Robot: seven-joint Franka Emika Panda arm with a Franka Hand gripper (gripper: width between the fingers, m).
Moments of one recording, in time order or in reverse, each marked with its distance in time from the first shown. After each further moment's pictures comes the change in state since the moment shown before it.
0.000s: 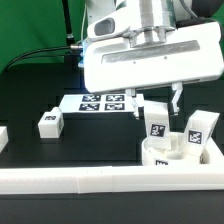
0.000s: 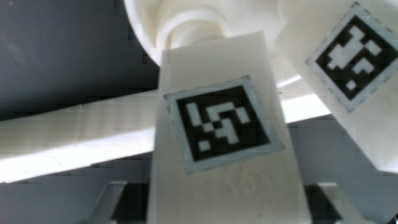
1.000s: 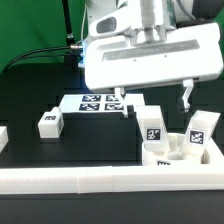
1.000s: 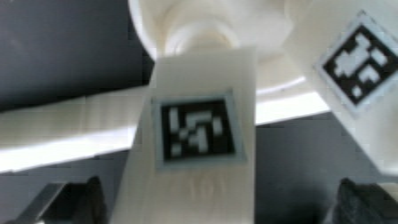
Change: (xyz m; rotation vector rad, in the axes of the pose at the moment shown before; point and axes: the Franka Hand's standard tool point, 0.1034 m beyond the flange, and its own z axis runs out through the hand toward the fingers) arm 0.002 0.001 -0.009 -0.005 0.039 -0.018
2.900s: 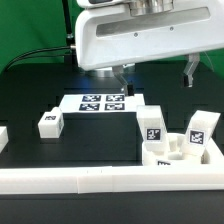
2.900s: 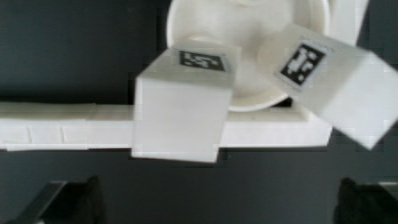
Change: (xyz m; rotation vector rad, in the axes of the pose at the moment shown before) arm 0.036 -0.006 -0.022 0.036 -0.509 -0.118
